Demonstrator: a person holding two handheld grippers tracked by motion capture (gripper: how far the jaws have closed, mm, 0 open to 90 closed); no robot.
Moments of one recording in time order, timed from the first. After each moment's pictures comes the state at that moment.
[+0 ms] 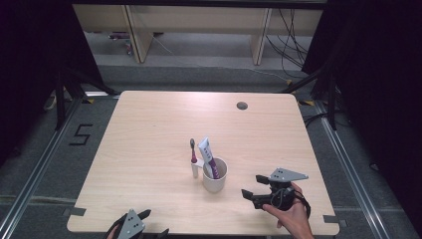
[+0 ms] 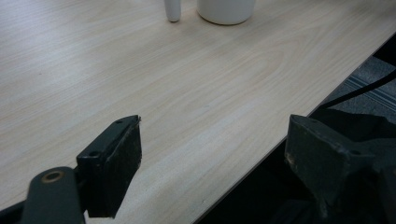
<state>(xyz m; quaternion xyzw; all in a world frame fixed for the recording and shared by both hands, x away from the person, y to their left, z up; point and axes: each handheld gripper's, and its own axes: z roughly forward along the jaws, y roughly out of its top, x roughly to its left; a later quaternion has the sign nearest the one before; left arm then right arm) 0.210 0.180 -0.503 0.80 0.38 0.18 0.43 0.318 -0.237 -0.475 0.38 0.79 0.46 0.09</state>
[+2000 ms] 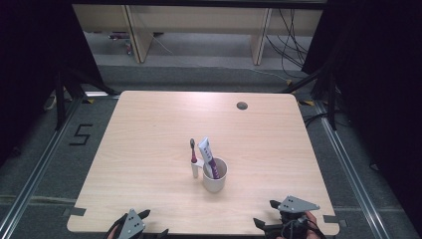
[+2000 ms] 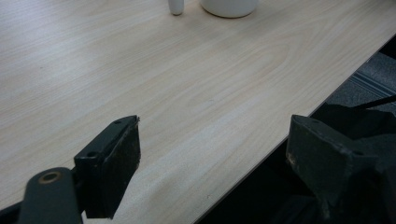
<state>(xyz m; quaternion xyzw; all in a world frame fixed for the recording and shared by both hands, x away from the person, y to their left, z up) 0.211 0.181 -0.506 0.80 0.38 0.18 0.42 0.253 -0.261 -0.494 0.39 0.82 0.41 0.11</state>
